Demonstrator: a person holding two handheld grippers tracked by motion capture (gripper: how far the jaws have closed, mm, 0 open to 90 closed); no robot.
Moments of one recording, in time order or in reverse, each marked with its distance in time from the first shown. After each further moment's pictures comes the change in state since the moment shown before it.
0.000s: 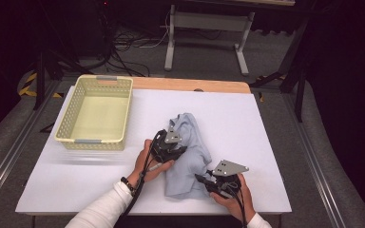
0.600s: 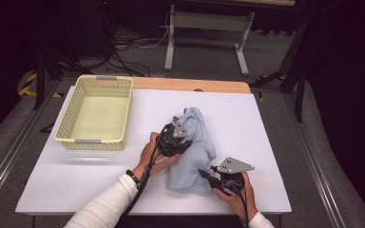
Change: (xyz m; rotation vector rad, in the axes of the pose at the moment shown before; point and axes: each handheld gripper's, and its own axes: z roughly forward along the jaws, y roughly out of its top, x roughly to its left) left arm 0.000 0.026 0.005 0.002 0.026 0.045; right arm -0.009 0.002 -0.007 -0.046 -0.046 0.017
